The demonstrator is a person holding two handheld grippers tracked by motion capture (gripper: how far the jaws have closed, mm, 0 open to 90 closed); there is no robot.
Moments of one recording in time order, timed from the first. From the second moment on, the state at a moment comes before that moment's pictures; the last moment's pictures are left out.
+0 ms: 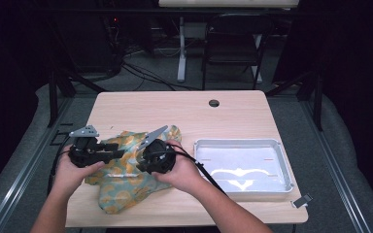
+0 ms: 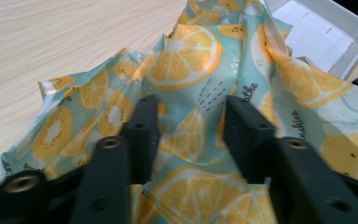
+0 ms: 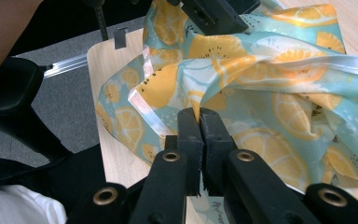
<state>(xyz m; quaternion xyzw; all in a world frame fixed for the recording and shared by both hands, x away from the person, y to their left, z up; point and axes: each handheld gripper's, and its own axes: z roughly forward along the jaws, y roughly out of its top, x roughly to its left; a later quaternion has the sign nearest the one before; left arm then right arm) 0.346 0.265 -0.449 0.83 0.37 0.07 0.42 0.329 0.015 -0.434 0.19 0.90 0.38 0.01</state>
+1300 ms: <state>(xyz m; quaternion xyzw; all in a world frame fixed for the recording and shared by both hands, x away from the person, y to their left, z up) 0.325 0.256 -0.423 0.85 0.30 0.06 0.42 0.322 -0.001 -0.468 0.21 0.90 0.37 0.01</state>
